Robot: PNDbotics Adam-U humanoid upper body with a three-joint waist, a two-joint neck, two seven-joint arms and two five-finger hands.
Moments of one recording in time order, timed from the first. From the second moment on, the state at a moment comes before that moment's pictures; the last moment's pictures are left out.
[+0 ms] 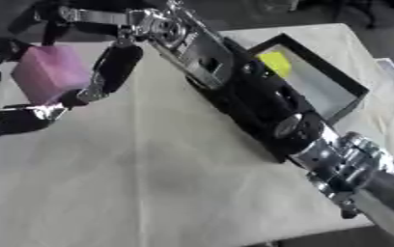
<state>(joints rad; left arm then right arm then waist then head) -0.63 0.25 -0.40 -1.67 -0.53 0.14 0.07 -0.96 -0.41 0.46 -1.58 0.19 -0.14 0.51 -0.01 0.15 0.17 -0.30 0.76</state>
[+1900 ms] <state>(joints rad) -0.61 0.24 -0.43 -1.69 -0.52 0.13 0.10 -0.95 -0.40 0.46 -1.52 0.11 -0.11 0.49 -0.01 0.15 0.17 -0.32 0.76</state>
